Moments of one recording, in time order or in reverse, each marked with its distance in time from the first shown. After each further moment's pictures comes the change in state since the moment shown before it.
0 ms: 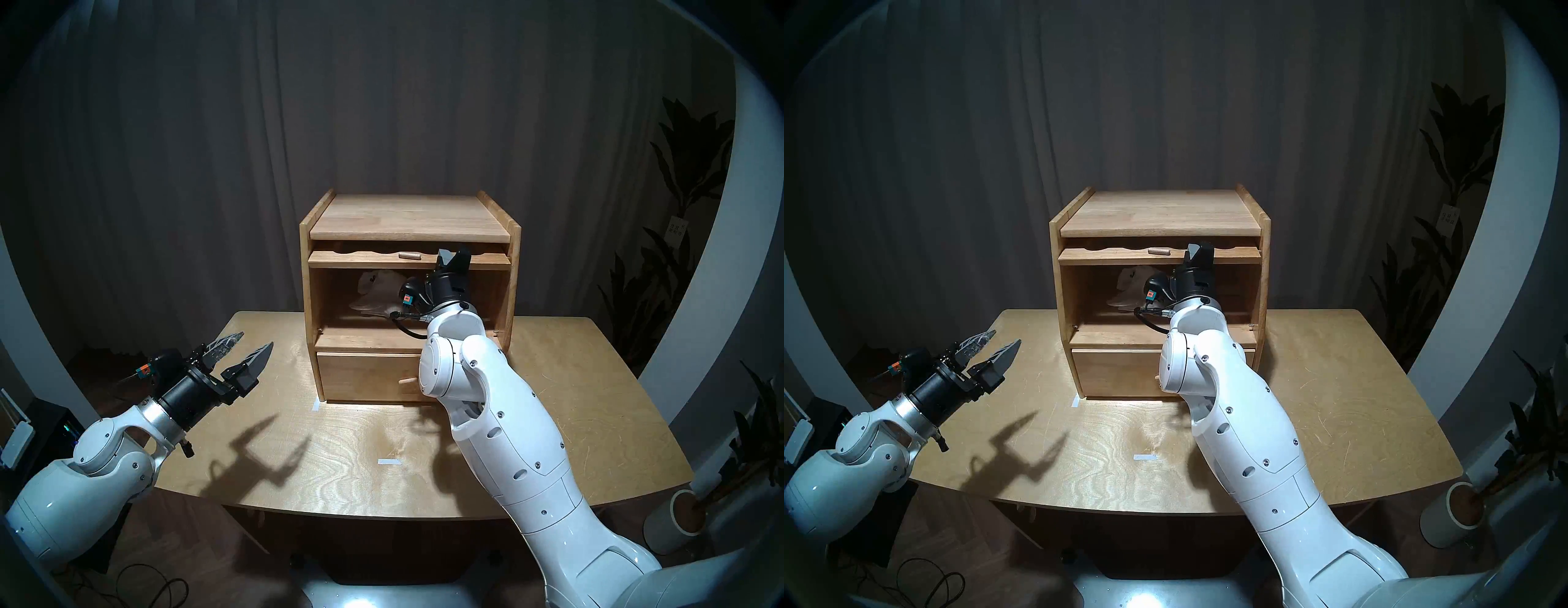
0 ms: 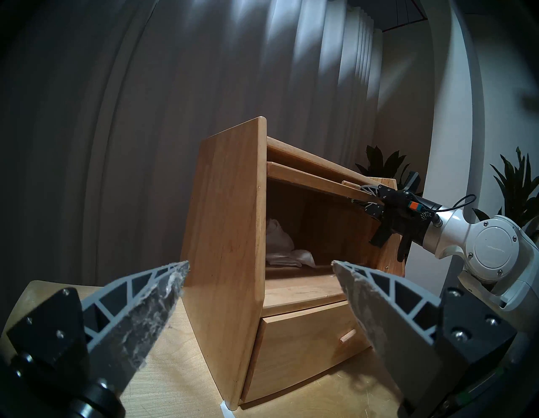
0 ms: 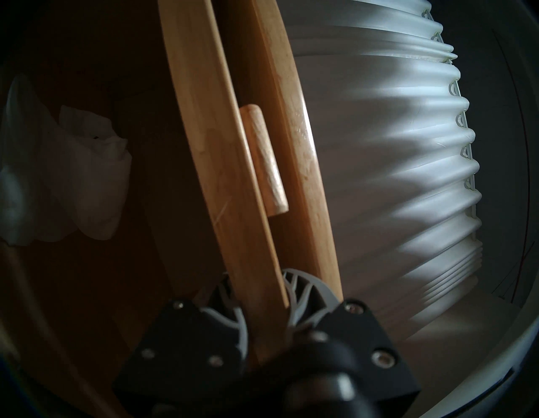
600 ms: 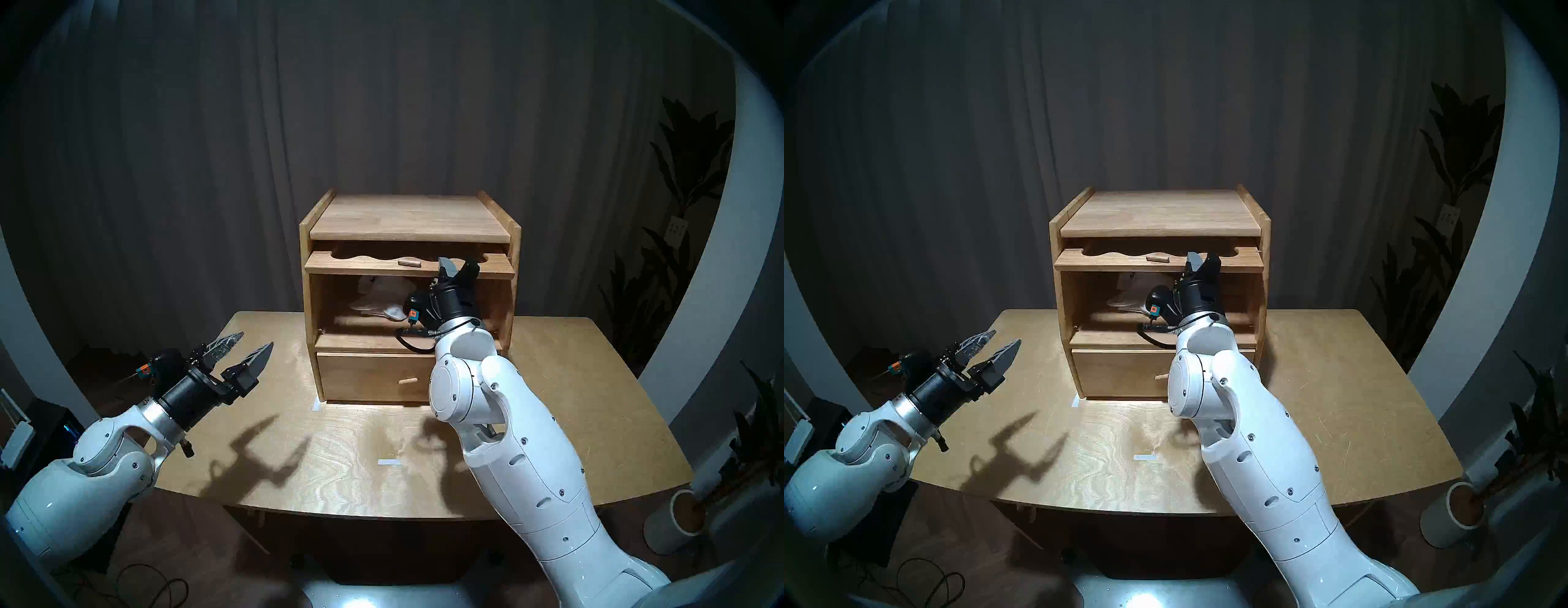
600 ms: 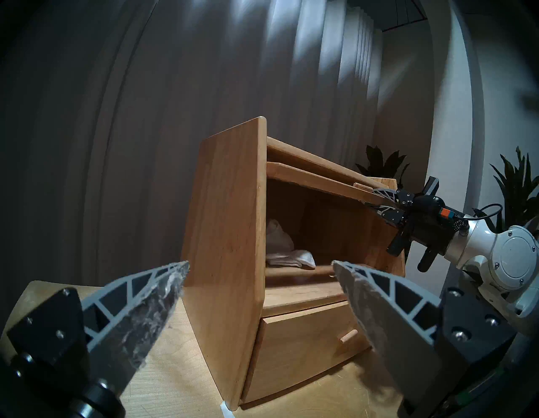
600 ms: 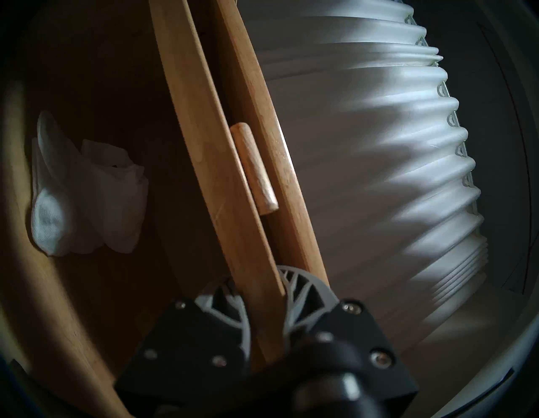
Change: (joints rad) left arm 0.000 0.001 0.000 0.000 0.000 0.000 0.000; right arm -0.094 0.051 -0.003 -0.108 0.082 -0.053 -0.033
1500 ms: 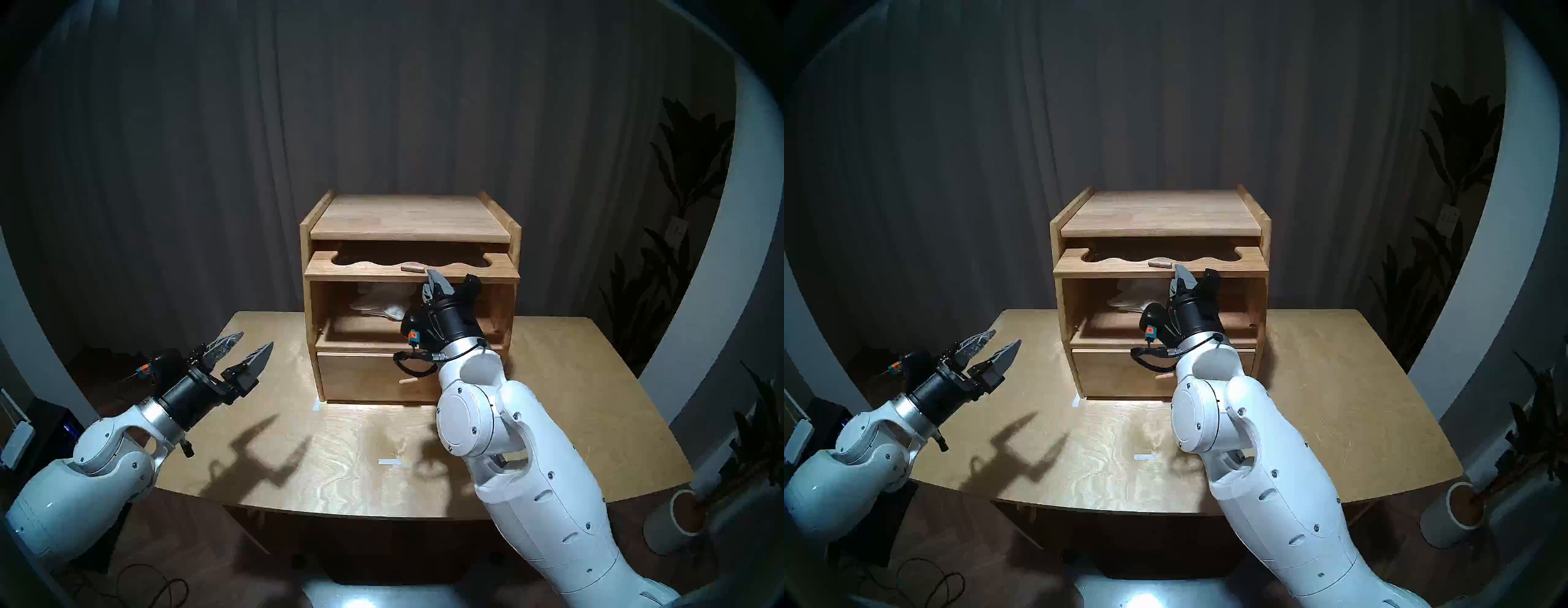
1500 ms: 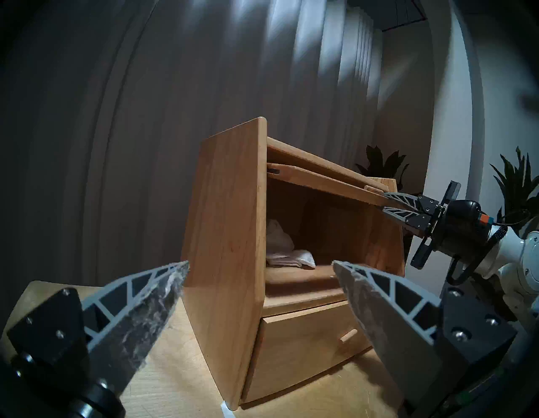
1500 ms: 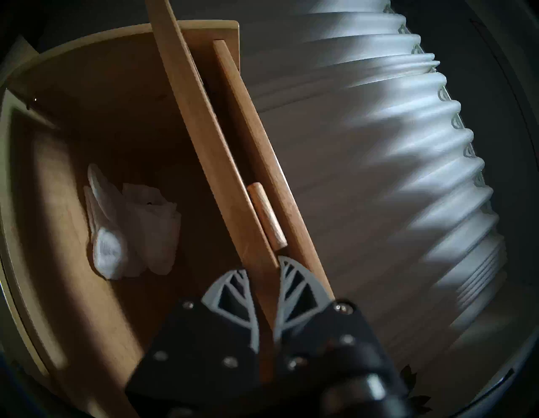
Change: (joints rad) left arm 0.000 0.001 0.000 0.000 0.000 0.000 0.000; right arm -0.119 0.053 0.004 -0.142 0.112 -0.049 0.013
